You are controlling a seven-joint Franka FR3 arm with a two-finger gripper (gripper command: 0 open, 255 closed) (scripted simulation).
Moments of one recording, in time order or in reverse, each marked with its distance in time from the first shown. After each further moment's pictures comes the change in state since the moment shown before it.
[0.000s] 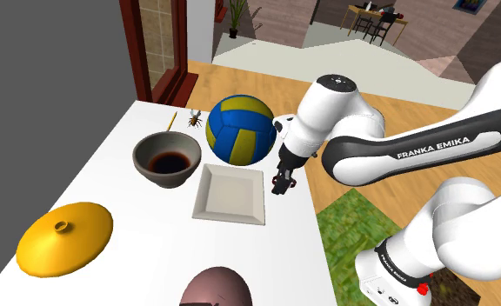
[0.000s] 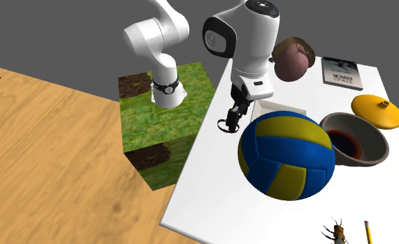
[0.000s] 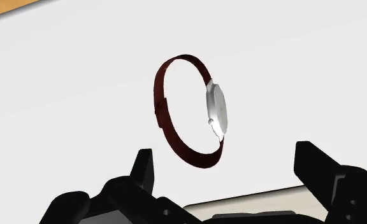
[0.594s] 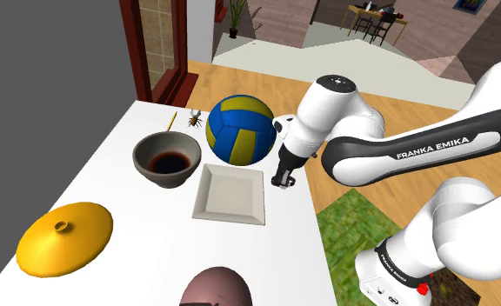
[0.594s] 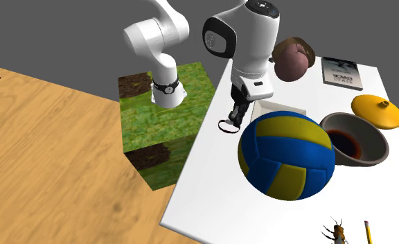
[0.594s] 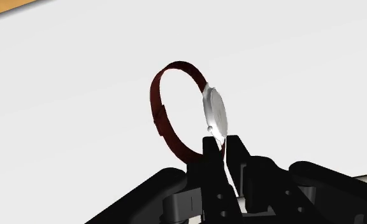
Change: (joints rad) arm 0.000 0.003 0.001 -0.001 -0.001 0.004 0.001
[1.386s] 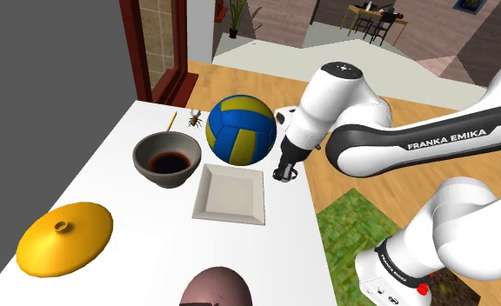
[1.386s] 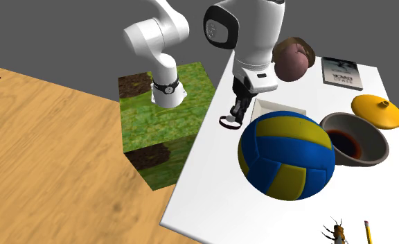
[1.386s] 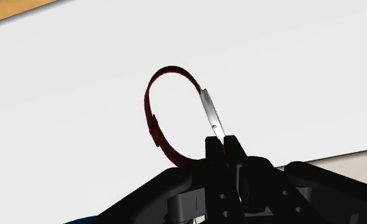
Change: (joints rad) arm 0.006 -0.046 -0.009 0.034 0.009 -0.078 -0.012
